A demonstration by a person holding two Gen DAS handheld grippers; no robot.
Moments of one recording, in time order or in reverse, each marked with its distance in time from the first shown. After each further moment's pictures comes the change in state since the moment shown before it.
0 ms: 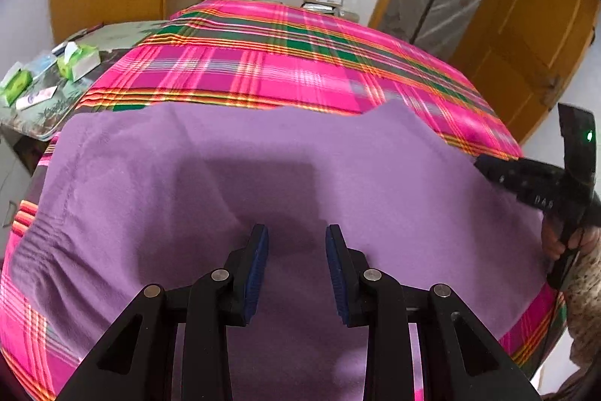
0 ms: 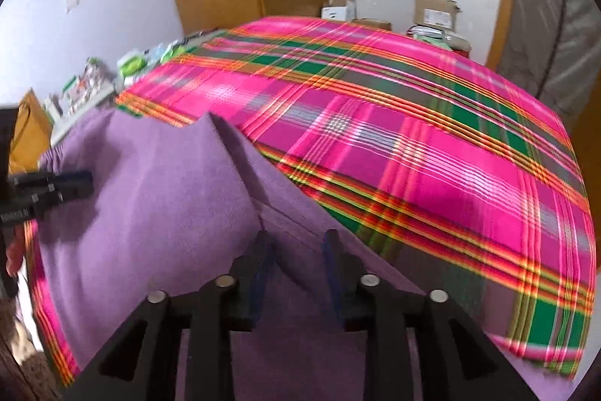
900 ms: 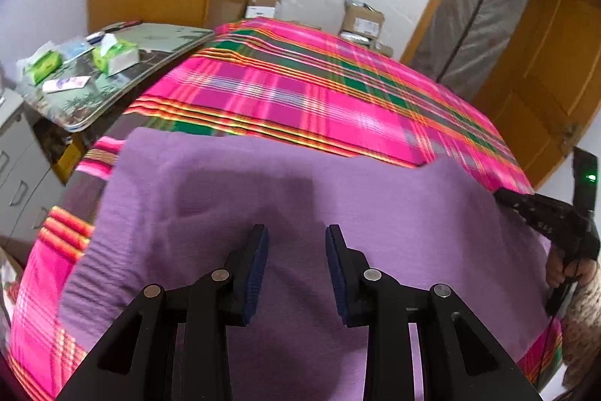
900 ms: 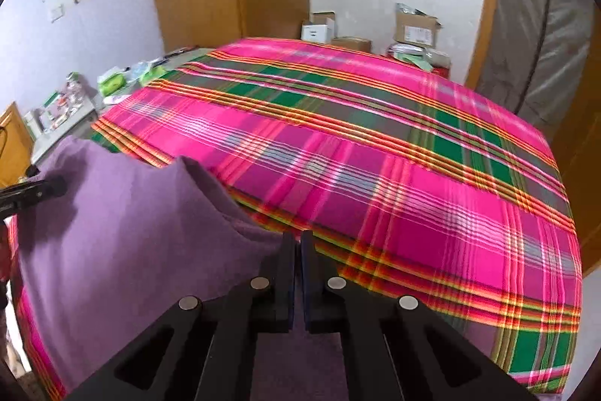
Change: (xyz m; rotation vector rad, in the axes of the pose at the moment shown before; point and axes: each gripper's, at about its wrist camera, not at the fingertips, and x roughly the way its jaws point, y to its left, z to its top) left arm -0.013 0.053 0.010 -0.136 -0.097 0.053; right arm 0.003 0.003 0.020 -0.001 -0.035 -0.092
